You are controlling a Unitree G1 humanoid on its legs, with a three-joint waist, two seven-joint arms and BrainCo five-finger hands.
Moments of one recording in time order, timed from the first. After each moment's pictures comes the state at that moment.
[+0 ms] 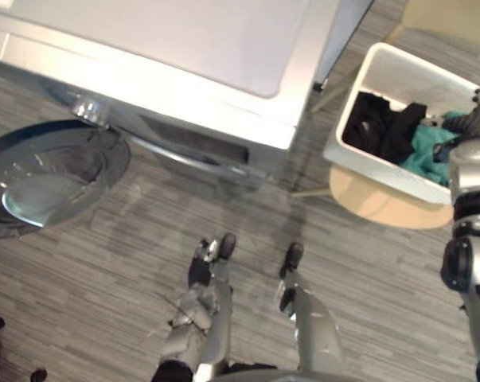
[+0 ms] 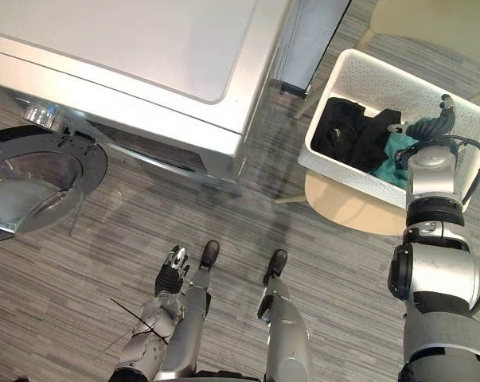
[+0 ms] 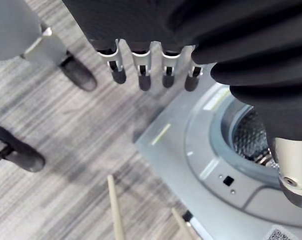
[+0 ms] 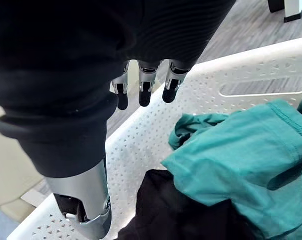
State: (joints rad) left arm 0.06 -0.03 -0.11 0.38 -0.48 -0.12 0.11; right arm -1.03 -0.68 -0.16 1.05 -0.16 0.15 -0.20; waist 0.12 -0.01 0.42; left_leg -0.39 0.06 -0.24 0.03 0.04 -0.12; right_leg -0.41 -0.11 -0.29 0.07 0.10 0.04
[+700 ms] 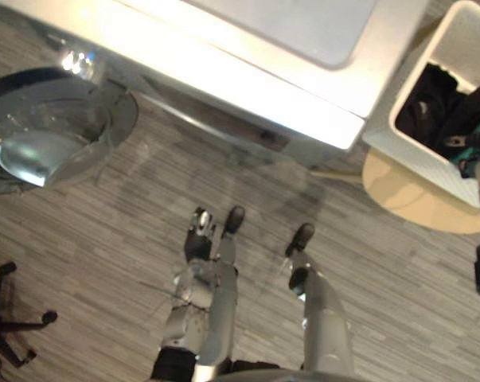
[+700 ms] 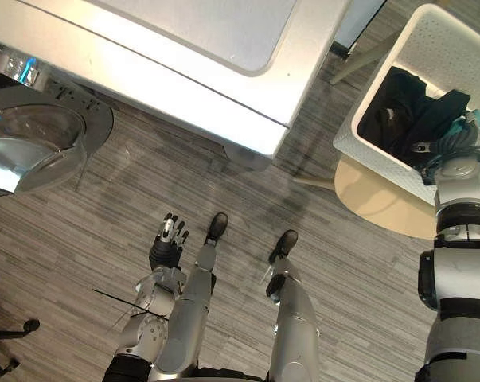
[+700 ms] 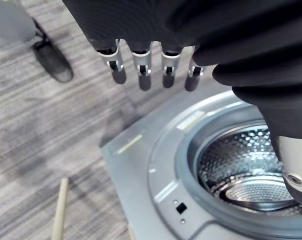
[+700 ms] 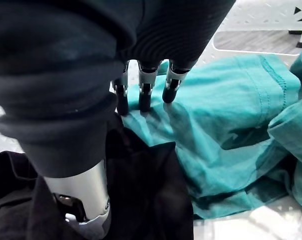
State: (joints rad) left arm 0.02 -0.05 -0.10 0.16 -0.58 -0.13 0.11; right arm -1.02 -0.86 0.09 1.16 -0.07 0.11 -0.16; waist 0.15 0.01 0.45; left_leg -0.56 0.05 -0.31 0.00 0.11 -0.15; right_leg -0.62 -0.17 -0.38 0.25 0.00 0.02
